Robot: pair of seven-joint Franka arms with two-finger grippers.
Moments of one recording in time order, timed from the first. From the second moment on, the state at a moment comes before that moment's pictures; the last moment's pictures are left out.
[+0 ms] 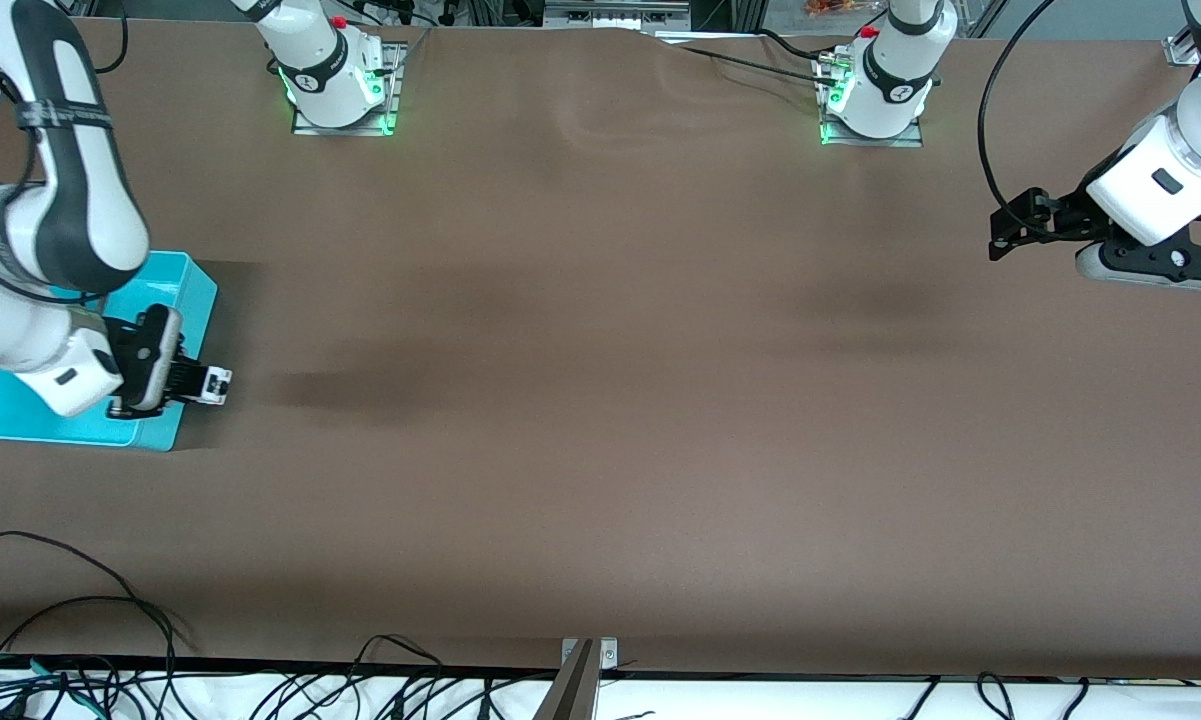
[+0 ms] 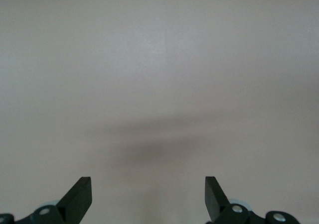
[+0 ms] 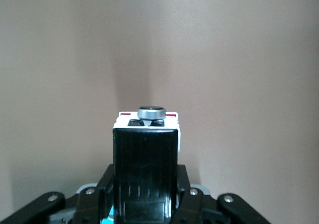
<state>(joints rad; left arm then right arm) -0.04 0.02 -0.05 -1.60 -0.02 1.57 0.01 -0.22 0.36 0.12 -1.74 0.01 2.04 -1.57</state>
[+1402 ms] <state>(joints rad) -0.04 0.03 -0.05 -1.59 -0.02 1.57 0.01 -0.34 0.37 -0.16 -1.93 0.05 2.14 -1.86</state>
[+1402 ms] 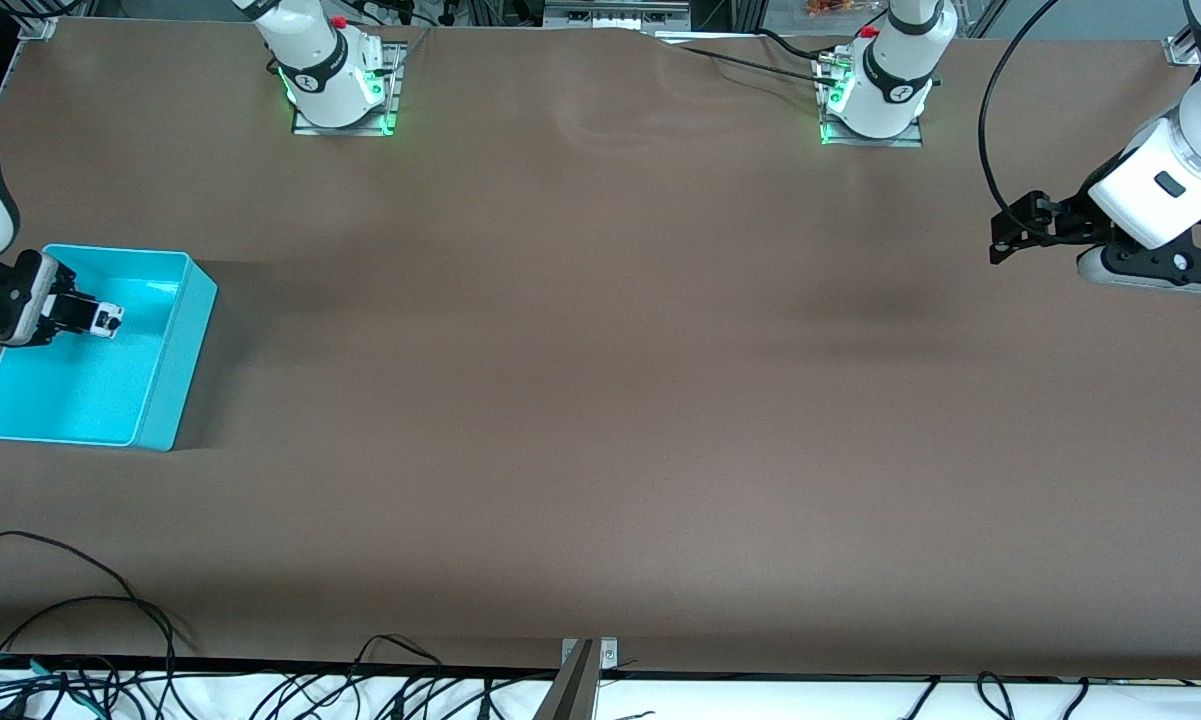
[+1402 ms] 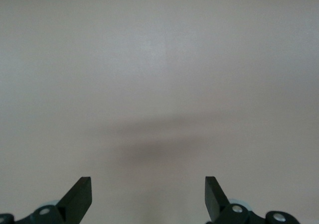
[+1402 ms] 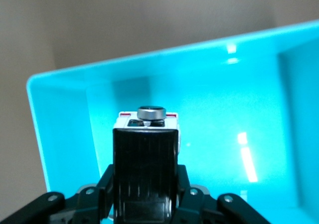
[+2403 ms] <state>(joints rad) -0.05 0.03 -0.05 -1.59 -0.02 1.57 0.01 -0.39 0.49 -0.16 -1.95 0.09 2.20 -1.90</state>
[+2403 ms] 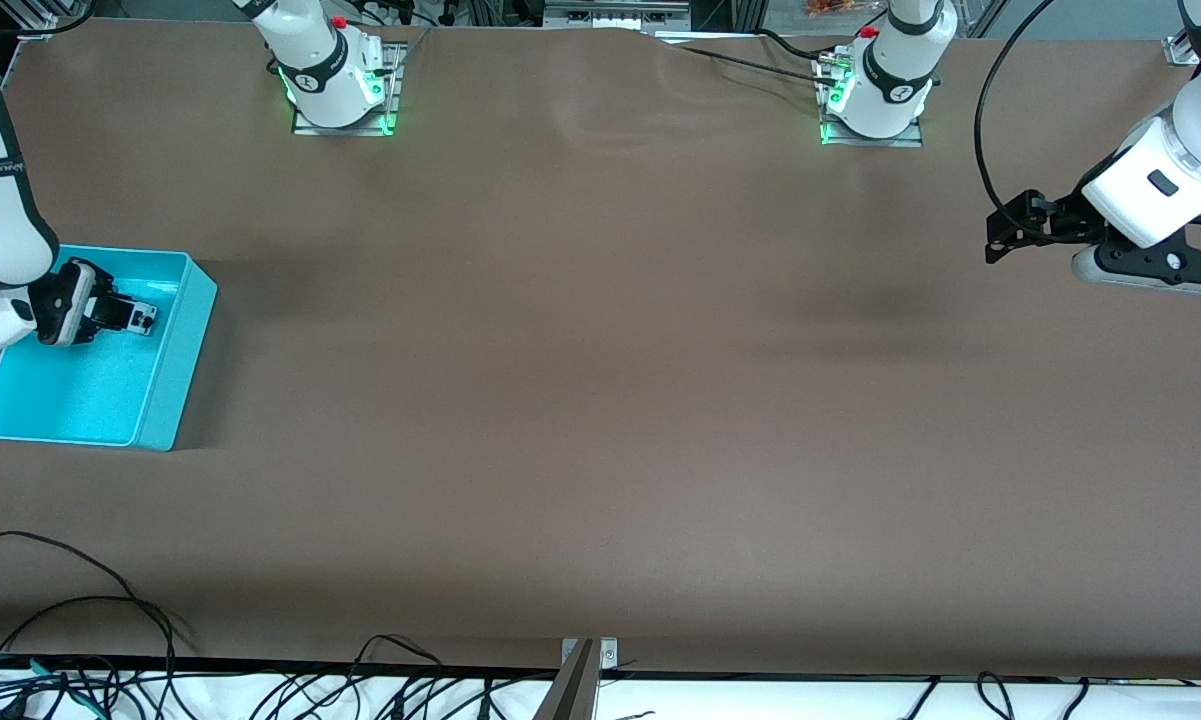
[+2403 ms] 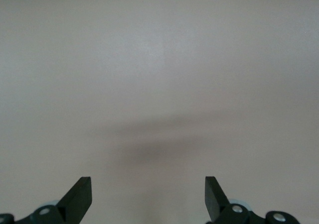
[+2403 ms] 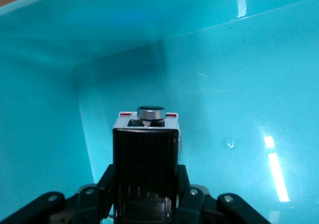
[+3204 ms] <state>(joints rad) -0.05 0.03 -0.05 -1.59 -0.02 1.58 0.01 -0.39 0.47 -0.16 -1.88 0.09 2.09 -1.93</state>
